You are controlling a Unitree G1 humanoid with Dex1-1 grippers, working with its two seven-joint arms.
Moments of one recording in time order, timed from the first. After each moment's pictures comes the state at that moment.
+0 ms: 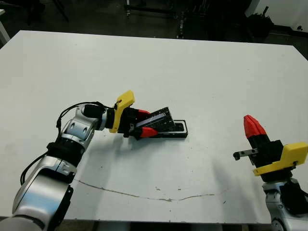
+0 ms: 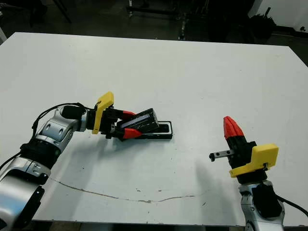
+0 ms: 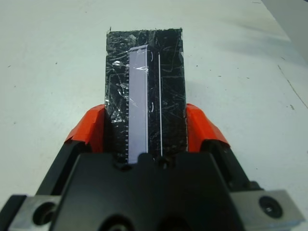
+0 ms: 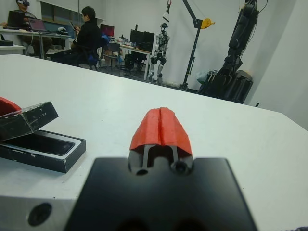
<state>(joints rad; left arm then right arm) -0.70 0.35 -0.26 0.60 -0.15 0.18 -1.22 0.25 -0.26 -0.16 -0.36 0.20 -0.08 0.27</state>
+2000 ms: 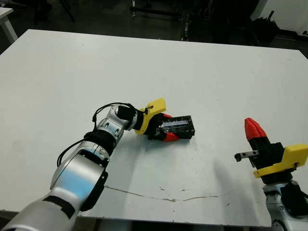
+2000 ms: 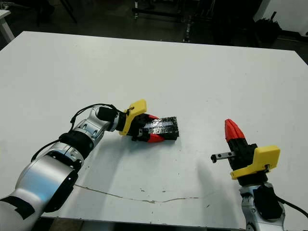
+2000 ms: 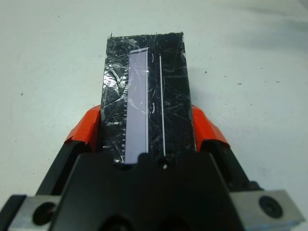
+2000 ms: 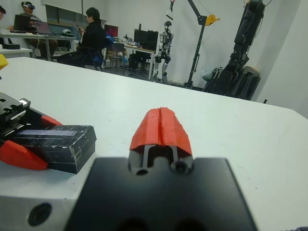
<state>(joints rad) -0.91 0.08 -0.30 1.13 0.06 -0.17 -1.15 0.26 -0.26 -0.17 -0.33 0.24 -0.08 0.28</state>
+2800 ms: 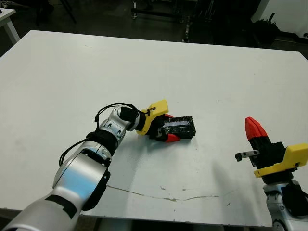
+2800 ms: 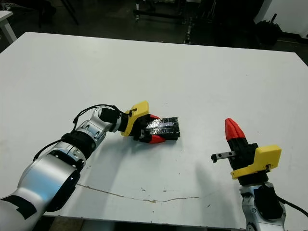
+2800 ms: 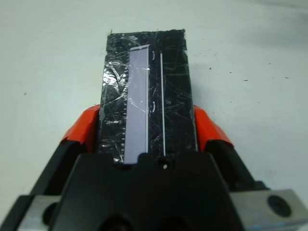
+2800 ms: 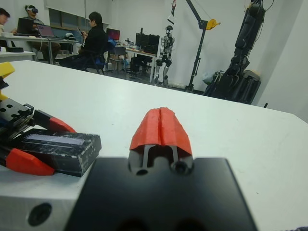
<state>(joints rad) -0.92 0.06 -0.31 1.17 0.09 -0.23 -1.07 0.26 -0.26 -0.17 -0.34 0.24 -0.08 0.28</state>
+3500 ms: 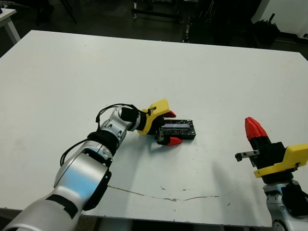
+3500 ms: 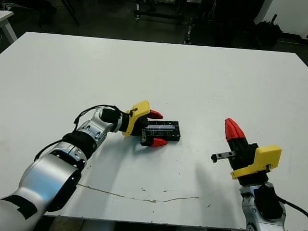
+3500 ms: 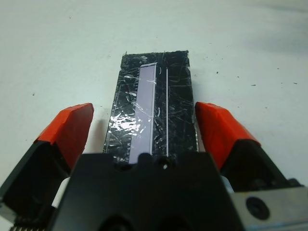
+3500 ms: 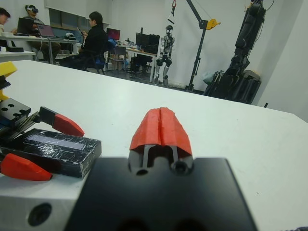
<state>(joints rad) -0.93 0.06 -0.30 1.19 0.07 -0.21 -1.08 0.26 -0.26 -0.17 -0.34 0.24 -0.08 0.28</state>
